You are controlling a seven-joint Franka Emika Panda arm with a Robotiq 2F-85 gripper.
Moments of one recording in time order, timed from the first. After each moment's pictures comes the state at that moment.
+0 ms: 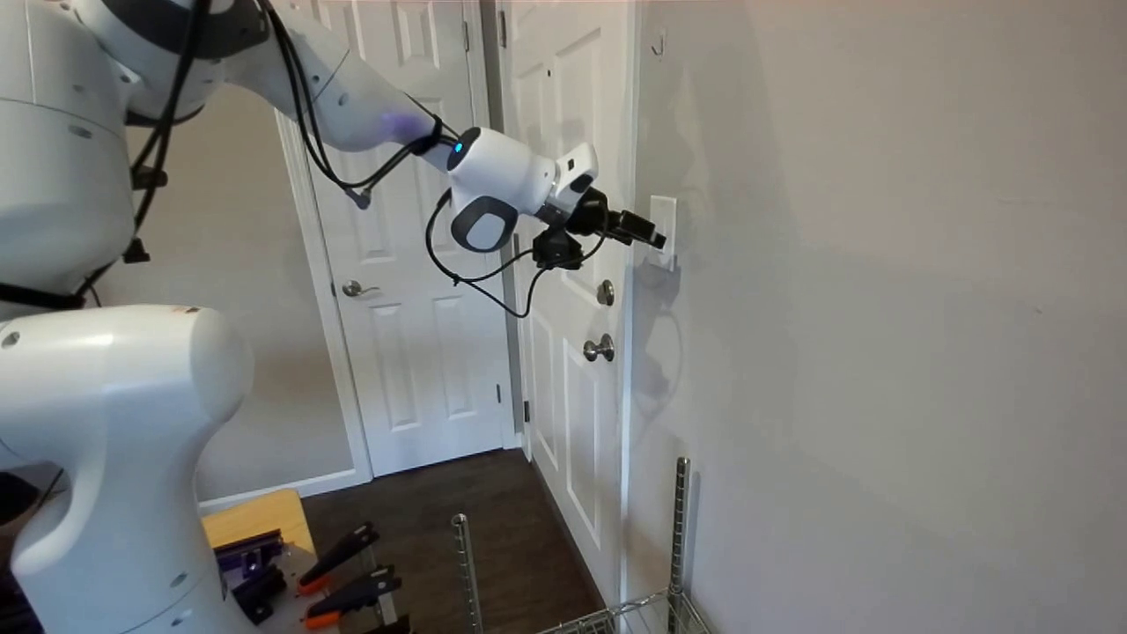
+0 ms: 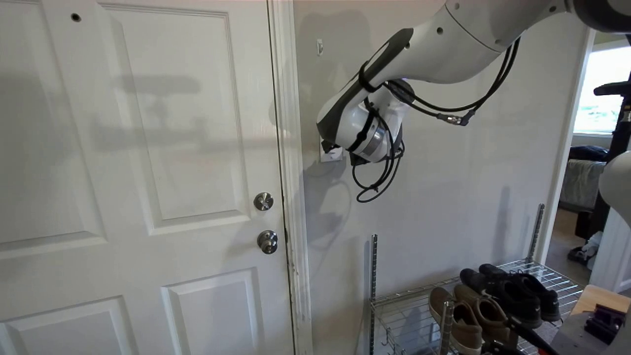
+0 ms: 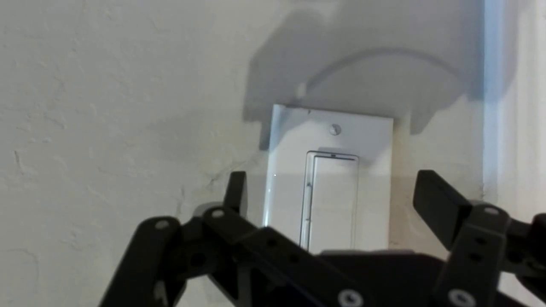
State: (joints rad) arm 1.25 0.43 -0.96 -2.09 1.19 3.45 -0.68
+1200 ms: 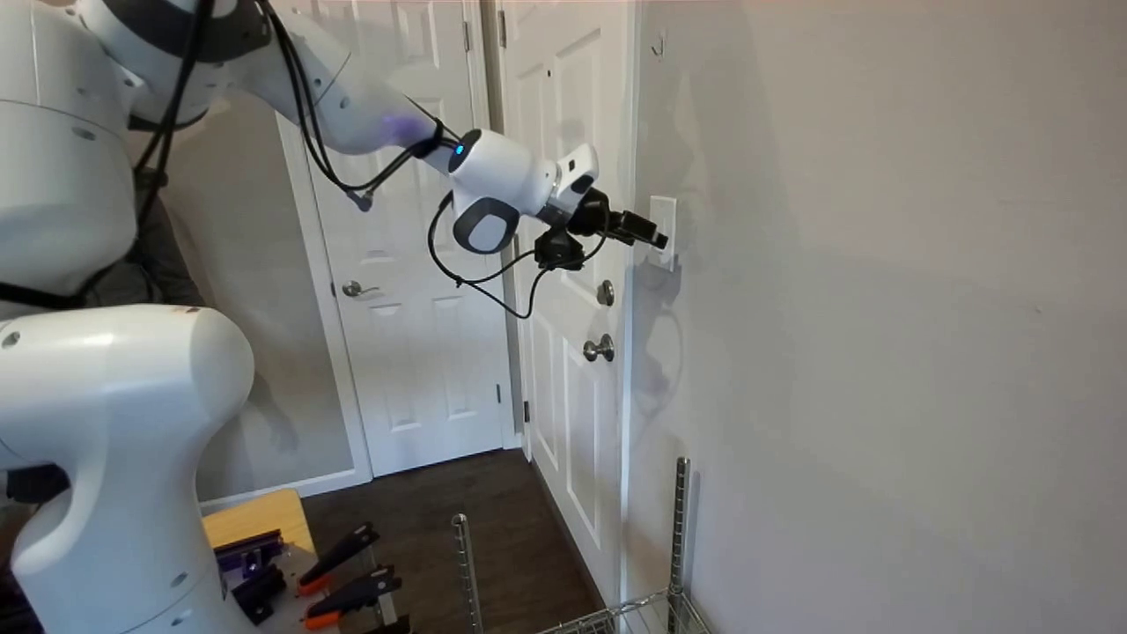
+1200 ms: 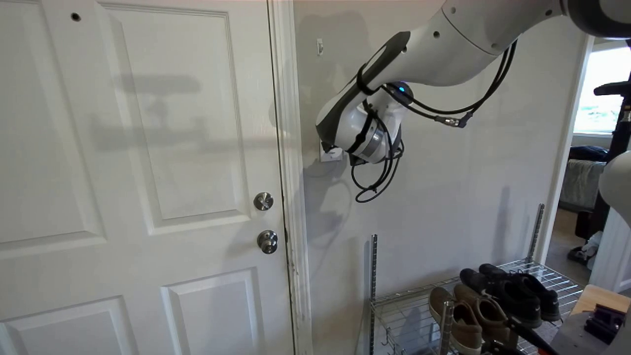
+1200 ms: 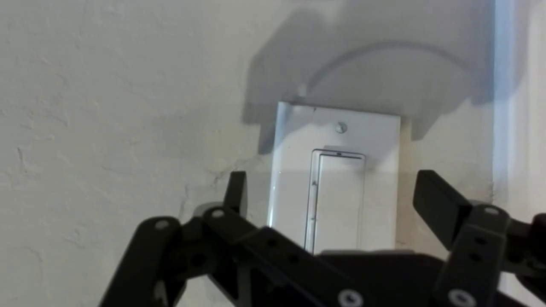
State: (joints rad) arm 1.26 0.46 -0.98 -2.08 1.19 3.45 -0.66
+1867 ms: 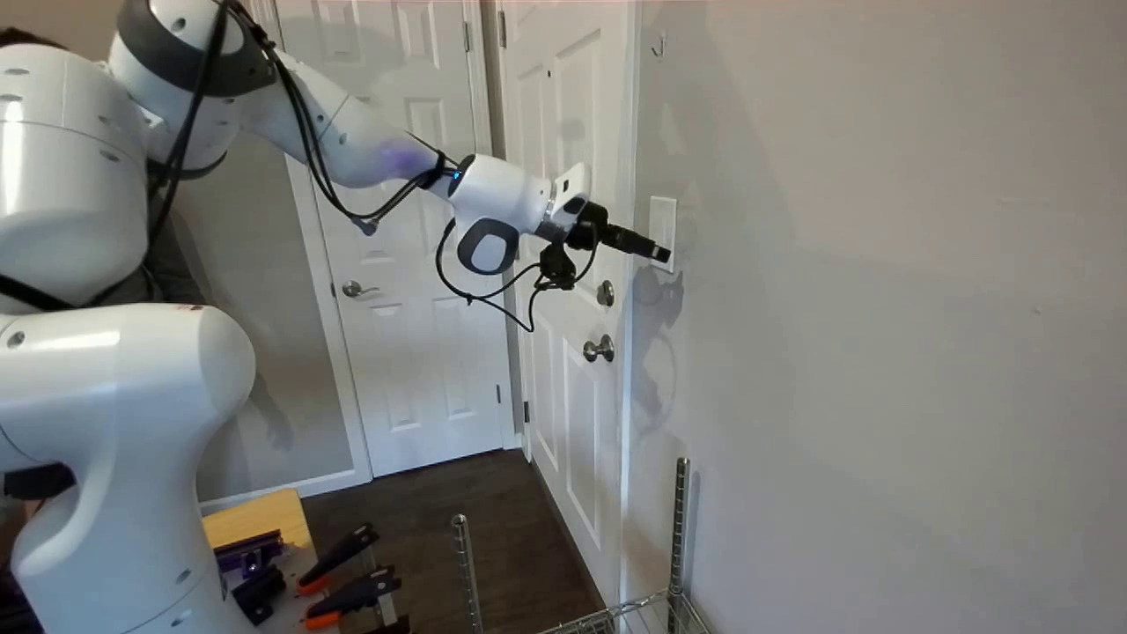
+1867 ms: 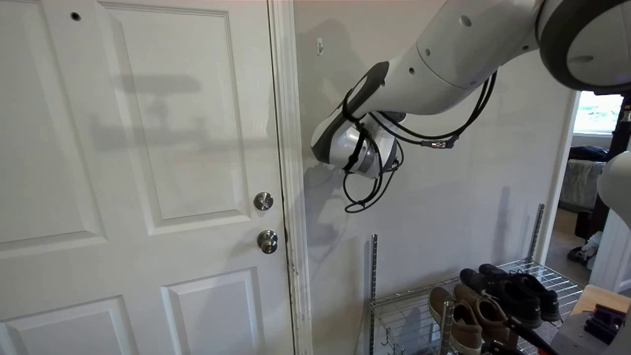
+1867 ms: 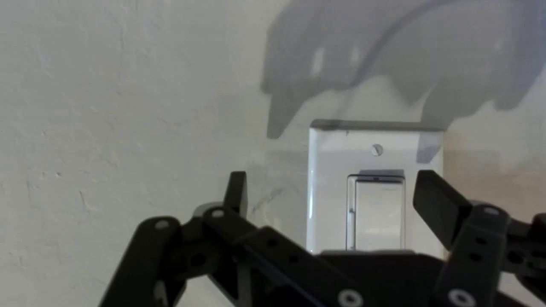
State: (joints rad) arm 1.33 0.66 -1.08 -2.06 1.32 3.45 -0.47
